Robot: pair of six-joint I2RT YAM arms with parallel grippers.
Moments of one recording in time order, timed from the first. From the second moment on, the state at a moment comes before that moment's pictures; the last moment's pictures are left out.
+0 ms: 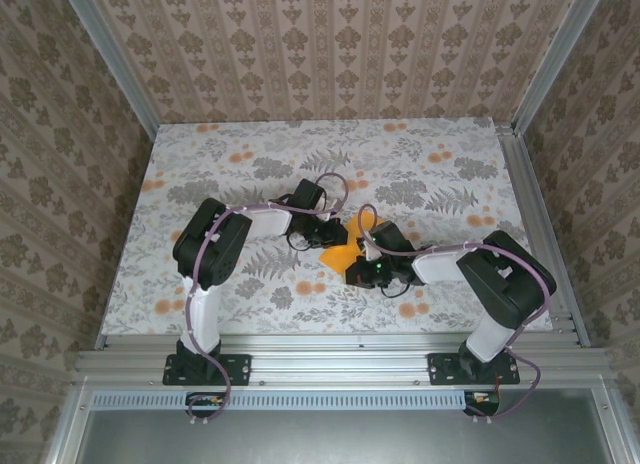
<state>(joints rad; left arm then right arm) -0.63 2.05 1.20 -0.19 0.65 -0.53 0.60 1.67 0.62 0.10 -0.55 0.75</state>
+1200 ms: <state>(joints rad) -0.63 1.90 1.25 -0.29 0.62 -0.52 0.40 1.55 0.72 -0.02 -0.53 0.79</state>
